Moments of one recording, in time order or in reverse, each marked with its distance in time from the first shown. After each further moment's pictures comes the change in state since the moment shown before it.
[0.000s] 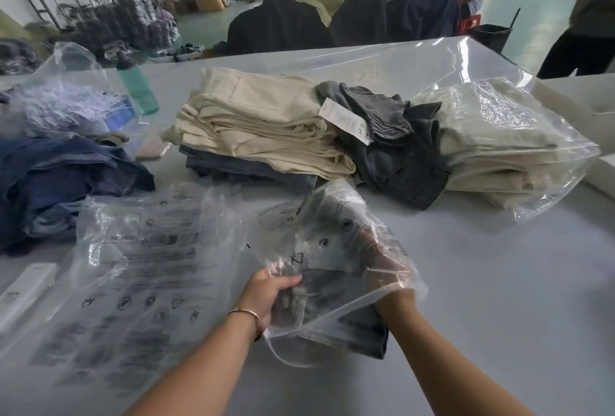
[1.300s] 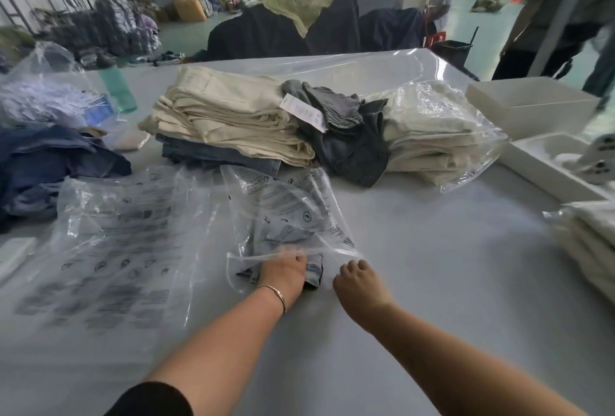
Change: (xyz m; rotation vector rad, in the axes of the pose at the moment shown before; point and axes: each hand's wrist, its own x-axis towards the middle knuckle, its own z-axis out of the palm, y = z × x) left_hand -0.041 -0.070 0.092 1.887 0.195 0.707; right_hand -0.079 0.051 -0.084 -1.656 -0.091 -1.044
